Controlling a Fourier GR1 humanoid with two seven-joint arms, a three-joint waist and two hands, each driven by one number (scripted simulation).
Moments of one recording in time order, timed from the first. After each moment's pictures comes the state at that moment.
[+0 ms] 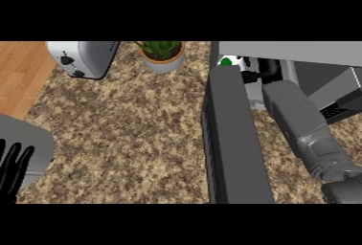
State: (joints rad) left arm 0.39 0.06 0.21 -2.11 0.35 -0.39 -0.13; right arm -1.08 -0.20 -0.15 -0.20 0.10 -0.21 -0.74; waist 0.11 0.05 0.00
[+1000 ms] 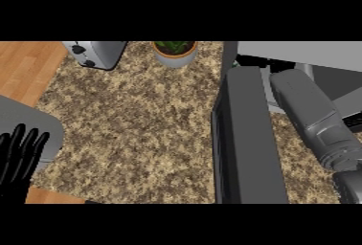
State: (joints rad) left arm 0.29 0.07 0.16 -2.09 0.23 -0.36 -0.11; right arm -1.18 -0.25 -0.14 -0.09 0.18 -0.67 -0.67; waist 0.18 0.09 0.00
